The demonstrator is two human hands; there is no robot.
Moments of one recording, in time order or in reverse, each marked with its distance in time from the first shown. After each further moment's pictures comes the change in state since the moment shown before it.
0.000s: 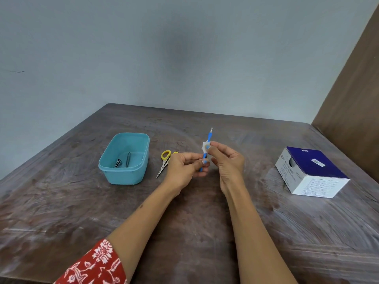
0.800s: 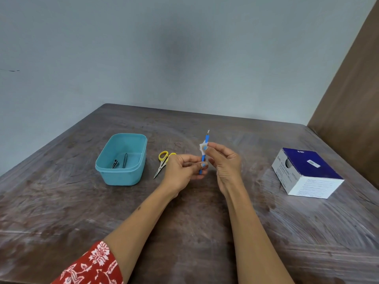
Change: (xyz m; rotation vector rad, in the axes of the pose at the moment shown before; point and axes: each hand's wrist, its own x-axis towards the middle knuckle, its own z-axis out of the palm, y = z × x) left_hand -0.003 -0.001 0.000 0.014 -0.013 0.012; right_hand -0.001 -0.004 -0.003 -0.014 -0.065 -0.009
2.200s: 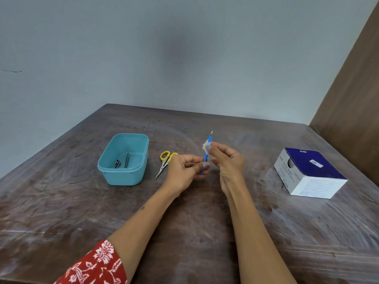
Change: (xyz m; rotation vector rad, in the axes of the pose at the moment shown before) left_hand 0.002 -0.002 0.001 0.049 0.006 0.025; right_hand -0.003 -0.003 0.004 0.002 0.058 -0.015
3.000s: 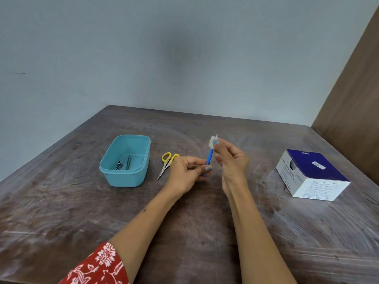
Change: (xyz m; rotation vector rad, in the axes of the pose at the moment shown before) left_hand 0.000 0.002 0.001 0.071 -0.010 0.008; right_hand 0.005 0.001 0.002 0.087 0.059 -0.040
